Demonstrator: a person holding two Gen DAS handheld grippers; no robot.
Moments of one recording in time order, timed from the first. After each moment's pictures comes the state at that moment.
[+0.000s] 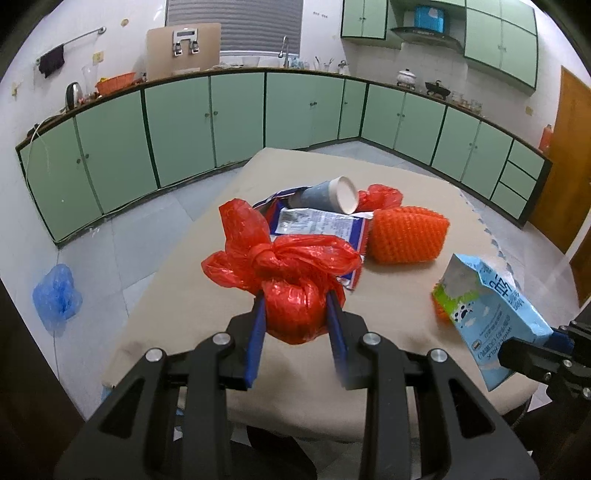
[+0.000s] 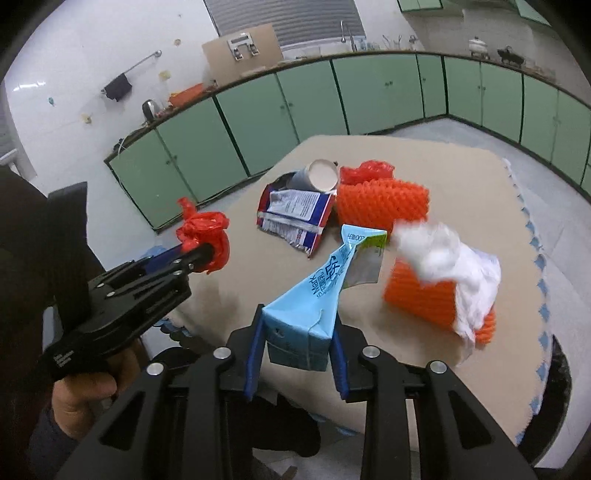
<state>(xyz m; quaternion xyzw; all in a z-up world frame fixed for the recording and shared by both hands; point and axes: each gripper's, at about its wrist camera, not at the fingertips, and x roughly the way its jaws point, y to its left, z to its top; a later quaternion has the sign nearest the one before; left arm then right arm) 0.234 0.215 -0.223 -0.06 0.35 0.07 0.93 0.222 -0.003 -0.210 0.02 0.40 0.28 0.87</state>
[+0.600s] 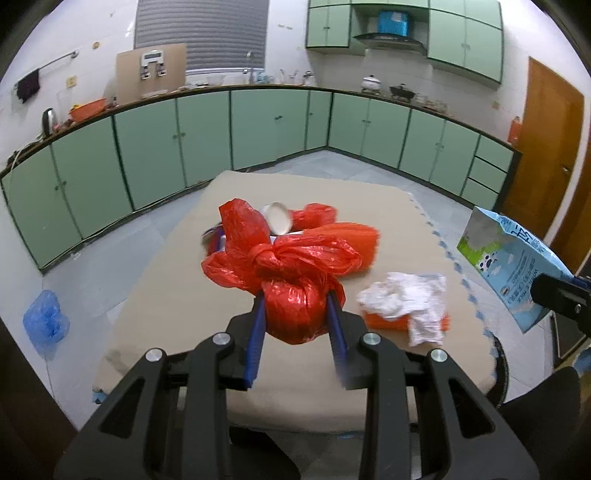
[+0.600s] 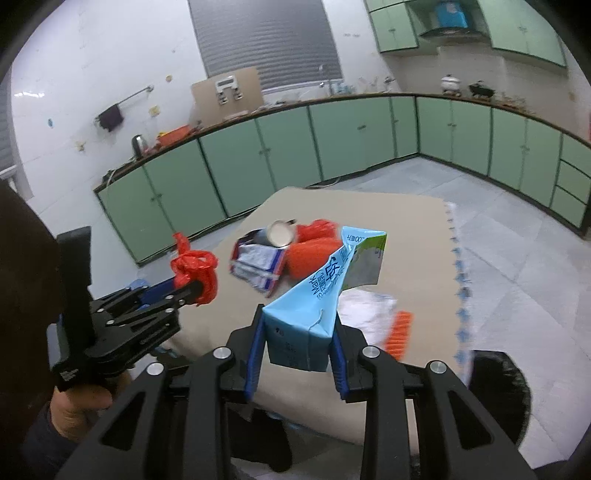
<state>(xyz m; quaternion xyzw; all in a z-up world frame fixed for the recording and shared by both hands) 0.217 0.148 -0.182 -0.04 0.33 0.01 0.94 0.193 -0.092 -0.149 0.03 0.33 0.22 0.92</state>
